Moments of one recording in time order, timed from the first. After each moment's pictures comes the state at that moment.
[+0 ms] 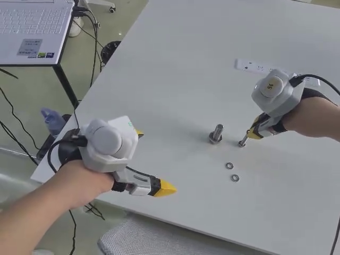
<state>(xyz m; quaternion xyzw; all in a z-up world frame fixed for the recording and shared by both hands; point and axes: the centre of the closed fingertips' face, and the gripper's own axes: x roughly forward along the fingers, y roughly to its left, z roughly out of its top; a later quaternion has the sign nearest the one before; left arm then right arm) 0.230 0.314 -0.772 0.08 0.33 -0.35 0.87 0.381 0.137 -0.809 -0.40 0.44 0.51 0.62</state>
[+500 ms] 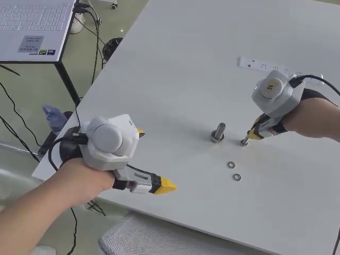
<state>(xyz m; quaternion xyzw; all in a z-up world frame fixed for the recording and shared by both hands) 0.228 0.313 -0.775 0.08 0.34 -0.35 0.87 0.381 0.137 -0.815 -0.41 0.45 0.51 0.61</state>
